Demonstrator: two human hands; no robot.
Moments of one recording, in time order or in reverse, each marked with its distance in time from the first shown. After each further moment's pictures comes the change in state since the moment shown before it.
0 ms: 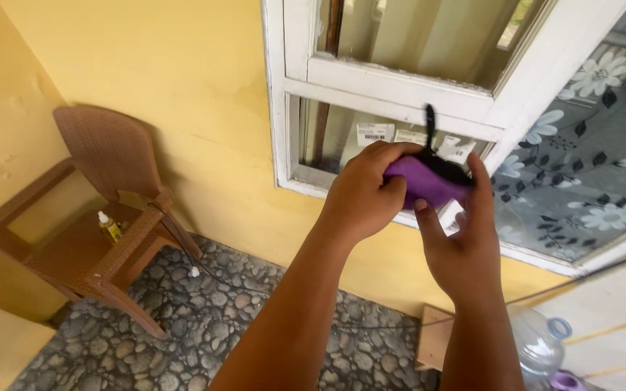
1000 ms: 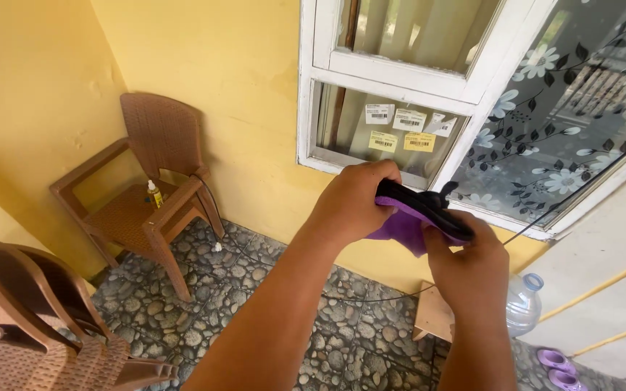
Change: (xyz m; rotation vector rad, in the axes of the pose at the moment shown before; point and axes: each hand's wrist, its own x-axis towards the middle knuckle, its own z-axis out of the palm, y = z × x) left_hand -0.228 0.156 -0.035 0.281 -0.137 -0.016; right_hand -0.232 -0.050 -0.132 -0.126 0.129 0.032
